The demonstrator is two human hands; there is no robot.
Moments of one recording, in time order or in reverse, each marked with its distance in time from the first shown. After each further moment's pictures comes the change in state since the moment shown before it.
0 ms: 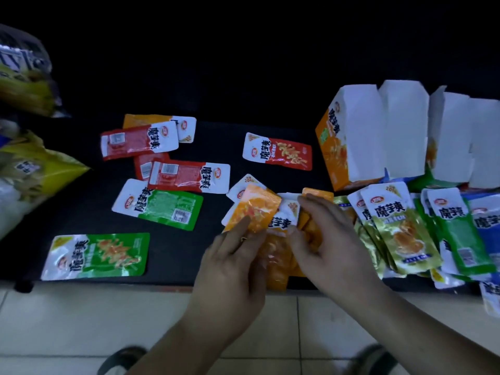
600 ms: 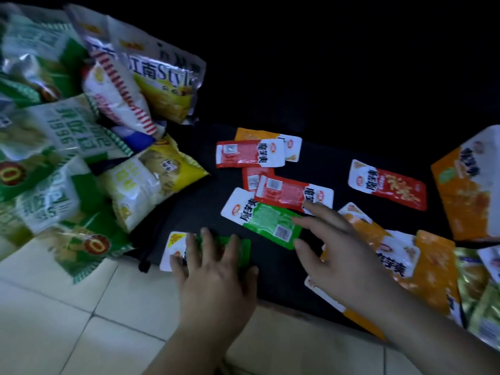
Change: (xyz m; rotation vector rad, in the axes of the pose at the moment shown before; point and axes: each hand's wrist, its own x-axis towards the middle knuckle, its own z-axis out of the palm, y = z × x) left_hand -0.039 -0.112 -0.081 0.500 0.053 -0.551; right_hand 0.048 -0.113 0.080 -0.004 -0.375 -0.242
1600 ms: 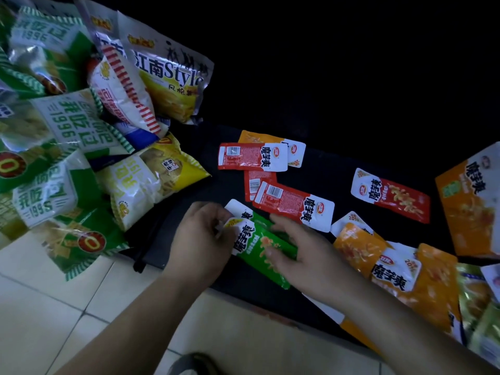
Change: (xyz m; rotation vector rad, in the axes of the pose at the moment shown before) left_hand 0.064 -0.012 -0.033 -0.735 0.043 -0.127; right_hand 0.030 -0.008 0.023 0.267 -0.232 0.097
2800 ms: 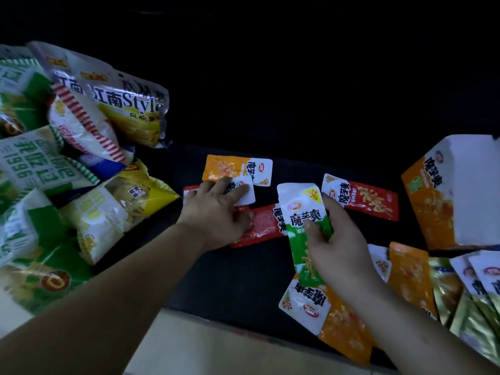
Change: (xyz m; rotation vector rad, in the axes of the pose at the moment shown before) left_hand 0.084 0.052 0.041 0.839 -0.323 0.389; right_hand -0.018 0.028 -0.049 0.368 0.475 0.164
